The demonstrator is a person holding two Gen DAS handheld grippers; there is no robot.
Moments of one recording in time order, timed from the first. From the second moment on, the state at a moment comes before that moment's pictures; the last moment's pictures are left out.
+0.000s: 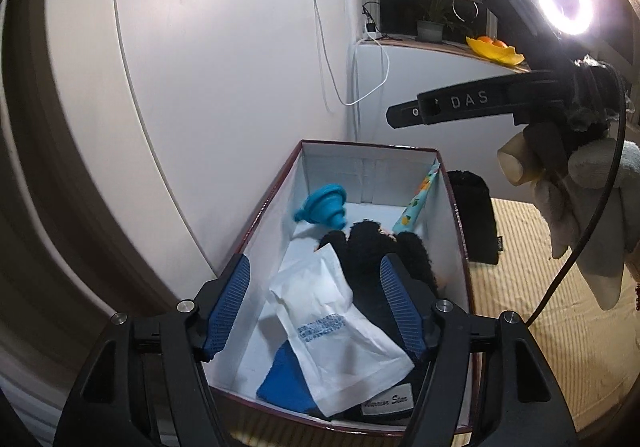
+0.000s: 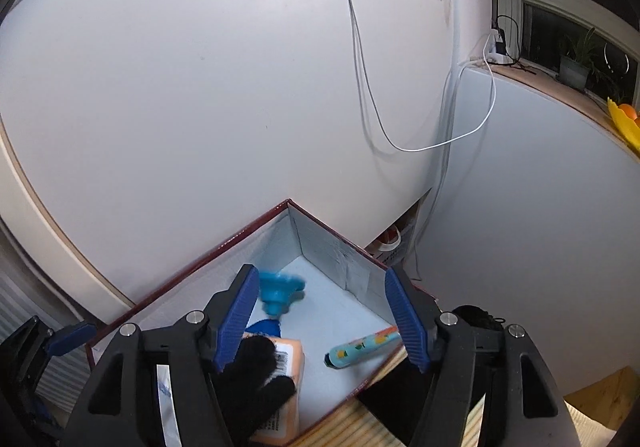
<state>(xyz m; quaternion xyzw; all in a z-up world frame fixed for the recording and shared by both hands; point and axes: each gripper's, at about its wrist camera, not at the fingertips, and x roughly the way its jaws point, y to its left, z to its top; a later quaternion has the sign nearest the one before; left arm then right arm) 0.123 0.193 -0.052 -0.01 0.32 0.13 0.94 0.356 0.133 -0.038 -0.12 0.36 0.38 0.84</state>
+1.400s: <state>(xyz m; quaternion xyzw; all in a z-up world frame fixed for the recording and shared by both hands) 0.069 0.158 -0.041 -0.06 0.31 0.12 0.94 0.535 0.078 -0.158 -0.10 0.54 0.29 0.78</state>
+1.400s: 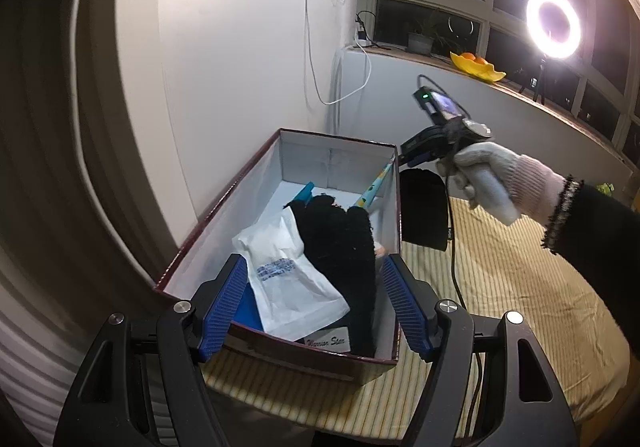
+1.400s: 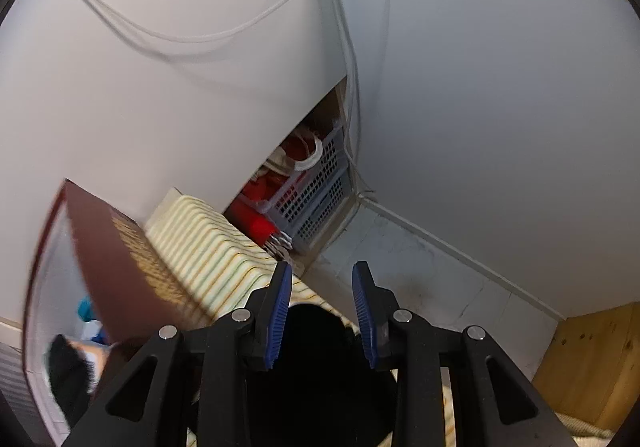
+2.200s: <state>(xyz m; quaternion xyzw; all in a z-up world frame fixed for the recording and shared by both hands) 0.061 0.108 -0.031 -0.06 0.31 0.05 0.95 0.428 -0.036 -0.114 -0.18 0.55 0.32 0.75</state>
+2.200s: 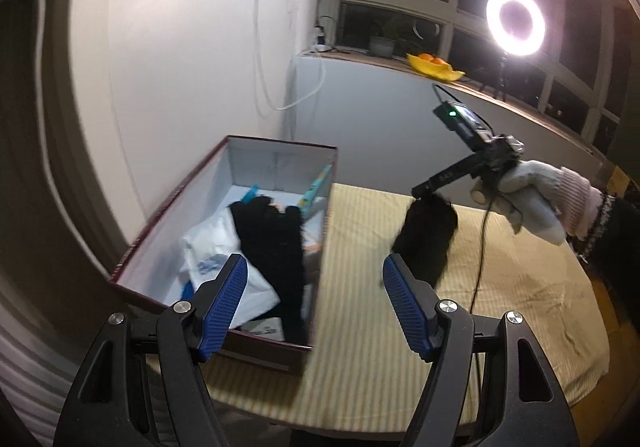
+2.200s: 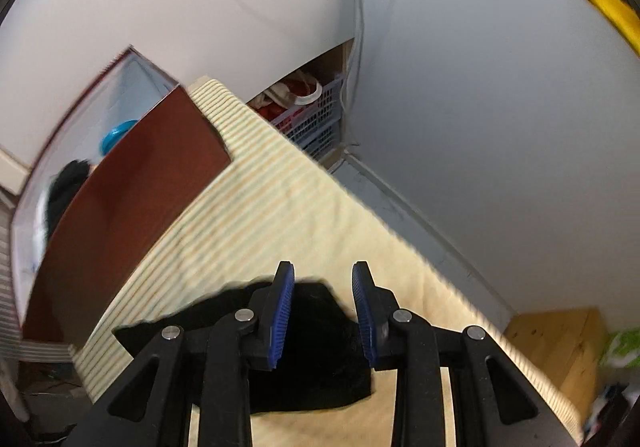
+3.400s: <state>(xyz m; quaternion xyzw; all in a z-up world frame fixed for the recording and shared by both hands) 0.285 0.057 -0.162 -0.22 0.46 -0.03 0.86 0.373 -0.173 -0.173 0.14 0.58 0.33 0.74</state>
